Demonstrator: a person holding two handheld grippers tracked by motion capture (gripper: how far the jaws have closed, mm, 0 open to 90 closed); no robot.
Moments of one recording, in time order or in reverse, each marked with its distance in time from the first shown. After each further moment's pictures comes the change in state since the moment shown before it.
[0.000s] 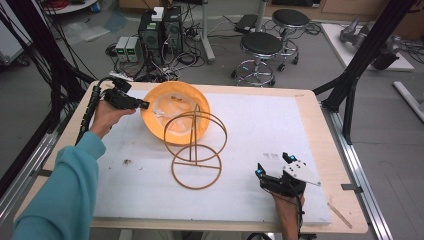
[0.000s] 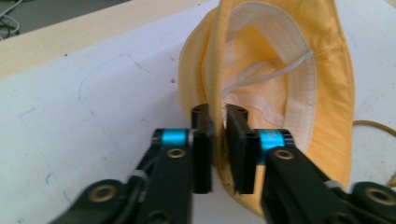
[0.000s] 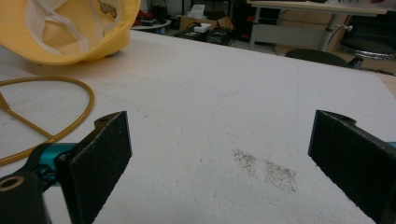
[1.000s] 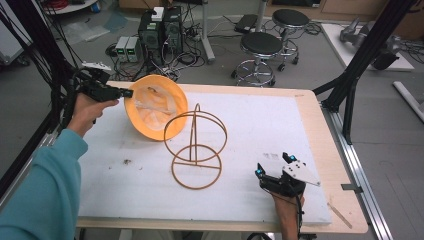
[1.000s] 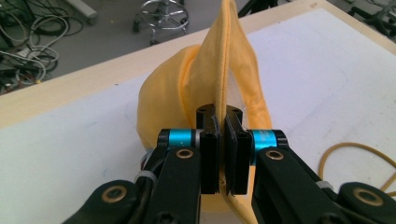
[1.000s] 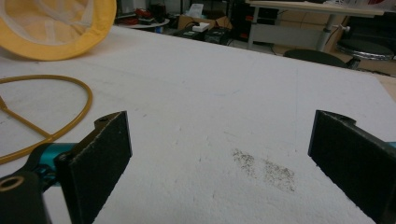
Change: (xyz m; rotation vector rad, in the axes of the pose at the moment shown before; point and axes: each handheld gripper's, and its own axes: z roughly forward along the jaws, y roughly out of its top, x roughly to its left) left arm 0.007 0.008 -0.064 -0.131 0.079 -0.023; right arm 0.002 0.000 0.000 0.006 -0.006 -0.003
